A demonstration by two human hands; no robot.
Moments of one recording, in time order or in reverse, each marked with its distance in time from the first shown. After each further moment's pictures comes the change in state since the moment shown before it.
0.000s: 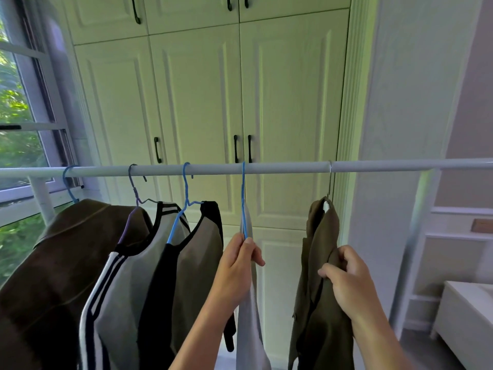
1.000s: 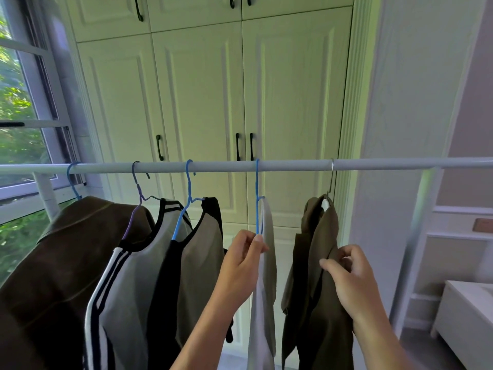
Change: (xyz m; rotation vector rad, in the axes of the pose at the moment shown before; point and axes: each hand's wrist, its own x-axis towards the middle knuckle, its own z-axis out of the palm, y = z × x) left_hand -0.004 -0.001 0.002 0.082 -0.046 -0.008; right_hand -0.005 0.000 -0.001 0.022 0.055 -0.028
